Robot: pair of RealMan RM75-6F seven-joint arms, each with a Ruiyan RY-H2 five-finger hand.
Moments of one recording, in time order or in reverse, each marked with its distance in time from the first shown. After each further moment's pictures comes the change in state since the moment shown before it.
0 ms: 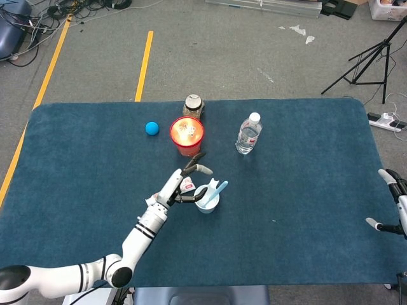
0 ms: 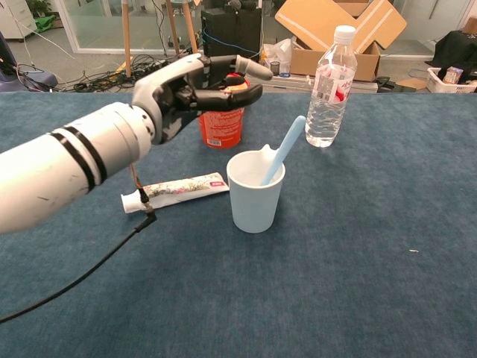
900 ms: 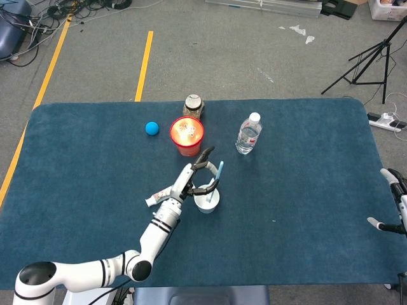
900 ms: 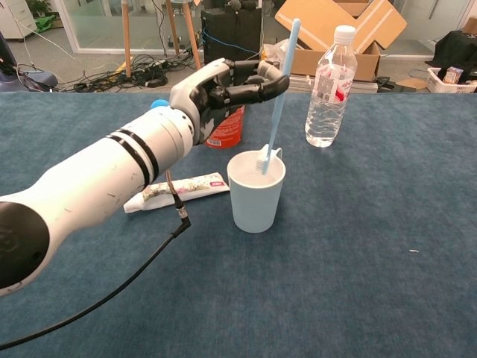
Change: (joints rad) left arm -0.093 -0.174 -0.074 0.185 -0.061 -0.009 -0.104; right arm 0.000 0.006 0.000 0.005 0.007 -0.002 0.021
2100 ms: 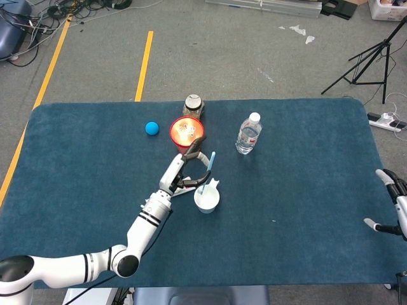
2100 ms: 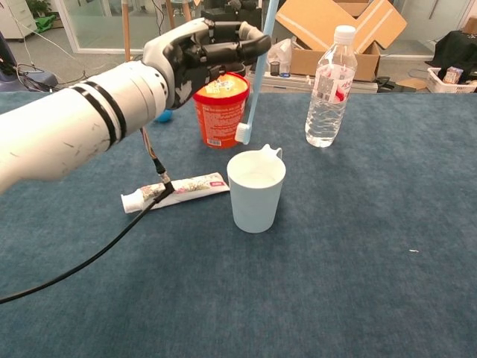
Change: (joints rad) left arm -0.010 0.163 -0.009 -0.168 -0.081 0.017 0.067; right arm 0.002 -0.006 -0.013 0.000 -0.032 0.021 0.000
